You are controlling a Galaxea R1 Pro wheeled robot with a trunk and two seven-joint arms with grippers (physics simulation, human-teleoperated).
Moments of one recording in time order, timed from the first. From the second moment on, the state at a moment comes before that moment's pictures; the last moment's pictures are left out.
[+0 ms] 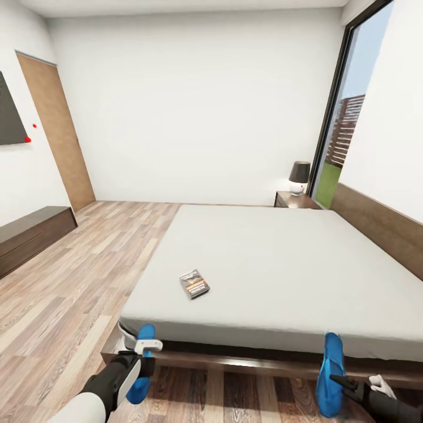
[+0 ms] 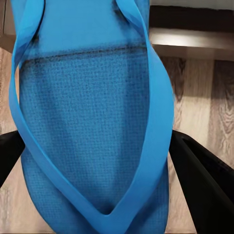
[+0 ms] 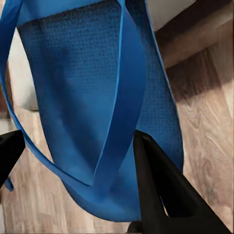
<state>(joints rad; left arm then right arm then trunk) -0.57 -0.02 -0.03 -0.44 0.02 0.47 0.07 -0.40 -0.45 -0.36 -0.34 -0.28 0.57 0.94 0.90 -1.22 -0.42</state>
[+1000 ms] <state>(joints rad) -0.57 -0.02 -0.03 -0.44 0.01 0.52 0.08 -0.40 -0.45 -0.35 -0.42 -0.34 0.79 1.01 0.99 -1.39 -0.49</state>
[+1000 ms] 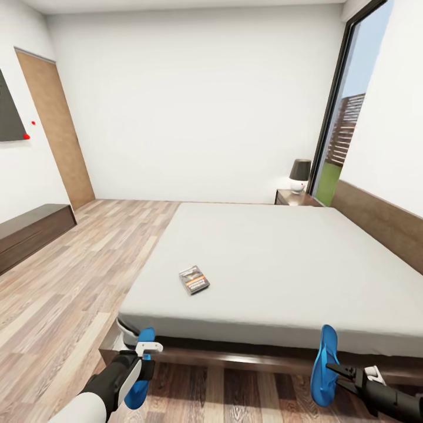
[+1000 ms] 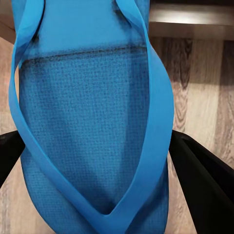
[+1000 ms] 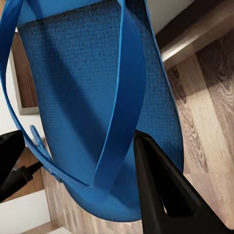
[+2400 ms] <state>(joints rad) -0.57 -0.05 -0.03 -0.44 0.01 0.52 0.08 -0.40 -0.45 -0.35 -0.43 -0.34 0.79 1.01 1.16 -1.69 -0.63</state>
